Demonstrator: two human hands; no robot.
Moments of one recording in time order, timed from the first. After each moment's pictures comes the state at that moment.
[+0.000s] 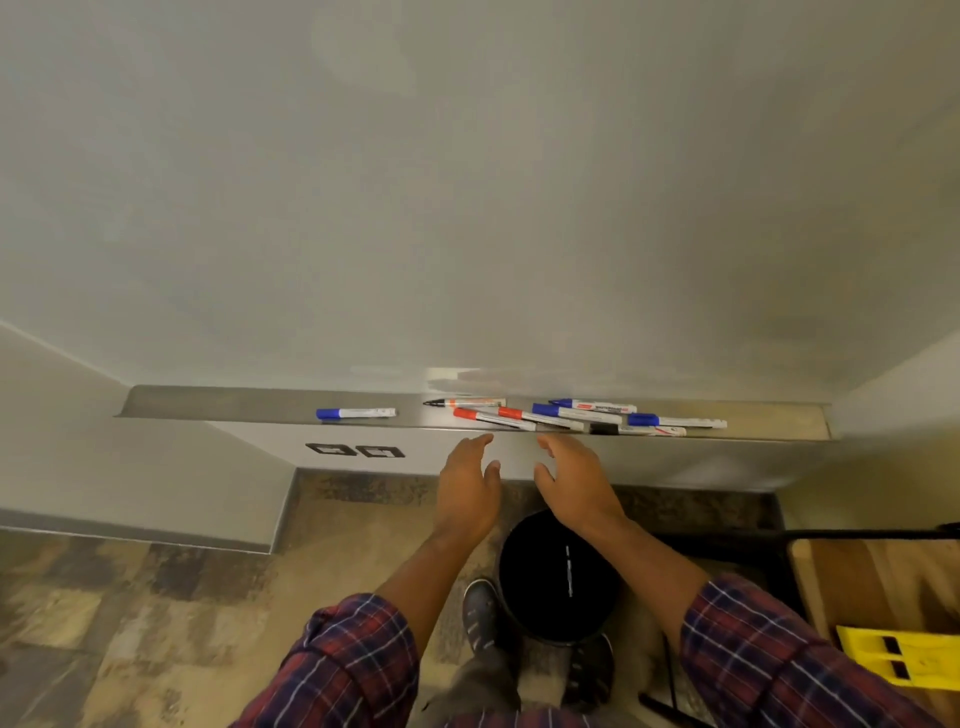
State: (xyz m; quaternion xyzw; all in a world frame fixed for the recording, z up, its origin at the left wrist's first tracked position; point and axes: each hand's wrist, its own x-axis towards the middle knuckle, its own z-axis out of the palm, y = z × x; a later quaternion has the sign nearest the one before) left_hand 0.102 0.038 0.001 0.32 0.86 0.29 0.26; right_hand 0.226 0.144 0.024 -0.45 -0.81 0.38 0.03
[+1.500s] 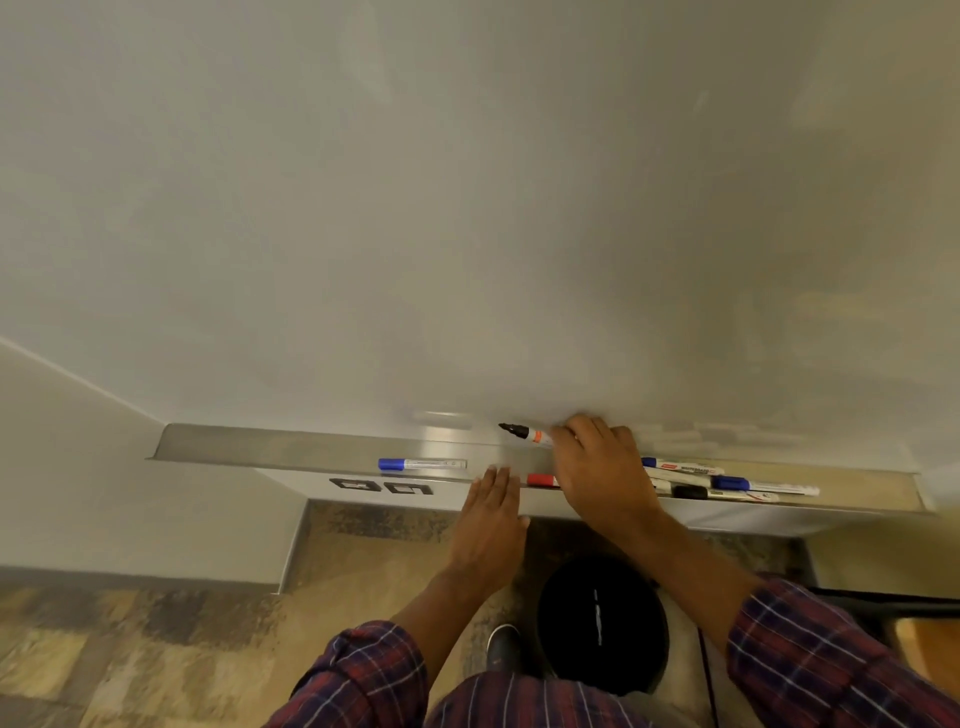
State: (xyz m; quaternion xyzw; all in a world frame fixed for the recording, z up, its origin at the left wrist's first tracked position) left_hand -0.011 0.009 -0.017 0.54 0.81 0.04 0.21; right_hand 0.104 0.156 0.062 -0.27 -0.96 -0.01 0.05
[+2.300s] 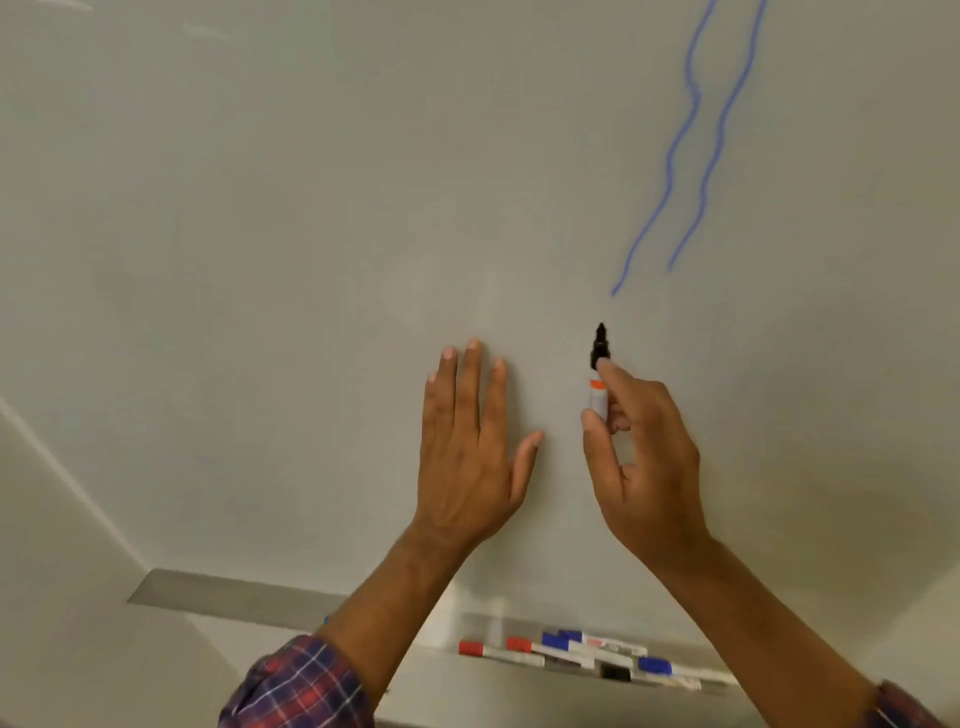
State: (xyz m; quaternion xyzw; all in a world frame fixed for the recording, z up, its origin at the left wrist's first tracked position) left_hand 0.031 0.132 0.301 0.53 0.70 0.31 -0.36; right_hand 0.196 0.218 0.337 -0.10 -0.78 0.12 0.60
